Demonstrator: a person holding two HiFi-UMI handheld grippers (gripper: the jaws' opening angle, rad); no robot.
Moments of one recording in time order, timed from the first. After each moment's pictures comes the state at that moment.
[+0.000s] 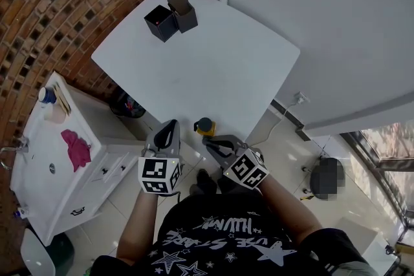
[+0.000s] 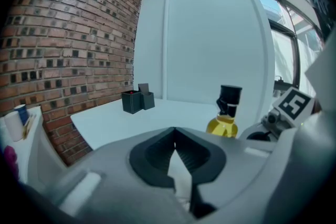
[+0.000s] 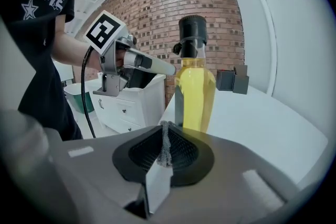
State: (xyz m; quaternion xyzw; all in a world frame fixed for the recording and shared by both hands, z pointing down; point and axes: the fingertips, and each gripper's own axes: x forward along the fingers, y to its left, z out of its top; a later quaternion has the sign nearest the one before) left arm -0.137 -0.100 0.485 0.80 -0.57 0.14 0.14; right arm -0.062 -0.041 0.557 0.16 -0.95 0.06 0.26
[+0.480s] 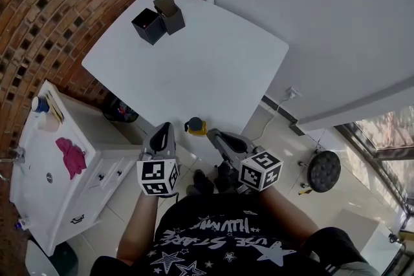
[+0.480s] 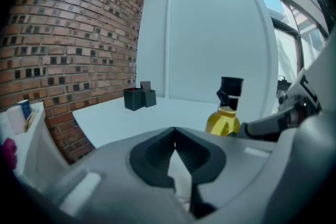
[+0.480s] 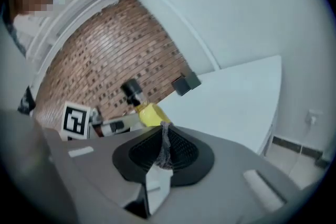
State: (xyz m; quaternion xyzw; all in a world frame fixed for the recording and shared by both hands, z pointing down) left arm -0.135 -0.099 0.499 0.78 -0.59 0.14 0.15; right arm -0.001 -0.069 0.514 0.35 -0.87 0.35 0.03
